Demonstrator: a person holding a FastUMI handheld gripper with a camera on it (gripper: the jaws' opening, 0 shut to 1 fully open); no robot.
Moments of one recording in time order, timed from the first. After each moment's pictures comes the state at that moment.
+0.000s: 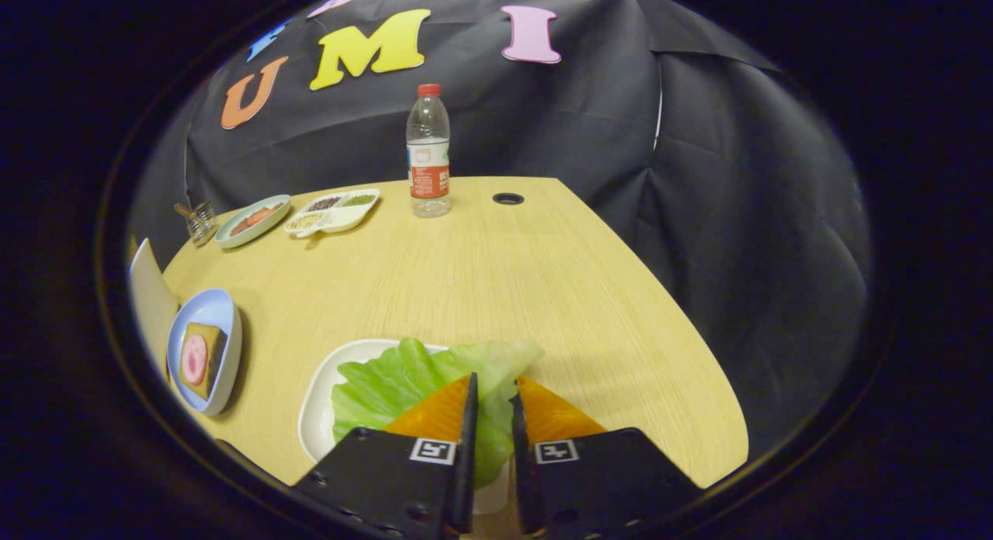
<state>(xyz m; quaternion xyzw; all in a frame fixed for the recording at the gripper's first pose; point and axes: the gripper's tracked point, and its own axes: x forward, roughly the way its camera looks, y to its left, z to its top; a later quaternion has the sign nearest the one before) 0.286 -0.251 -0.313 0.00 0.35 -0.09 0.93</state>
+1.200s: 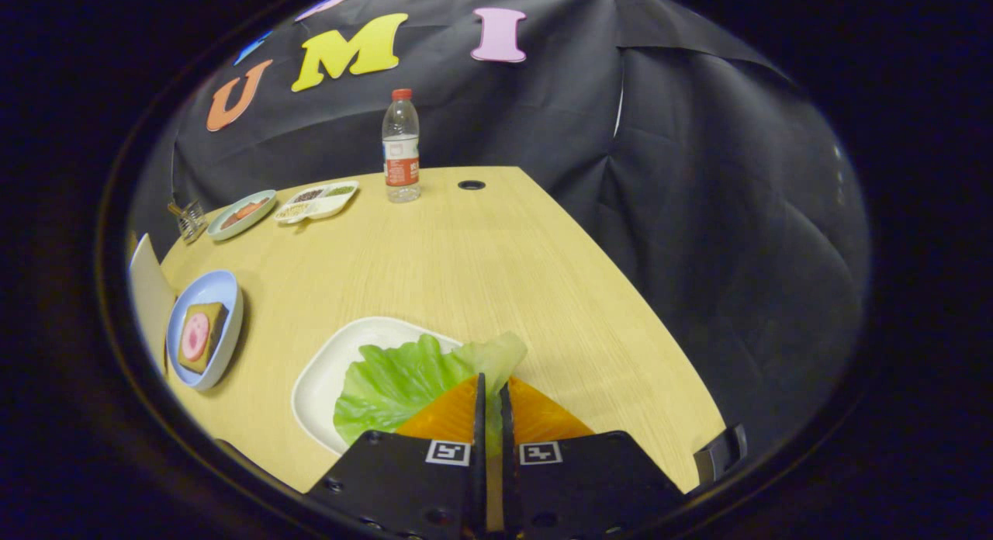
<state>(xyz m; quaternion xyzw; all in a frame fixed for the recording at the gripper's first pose) 0.213 -0.270 -0.296 0.00 0.36 -0.14 0.92</state>
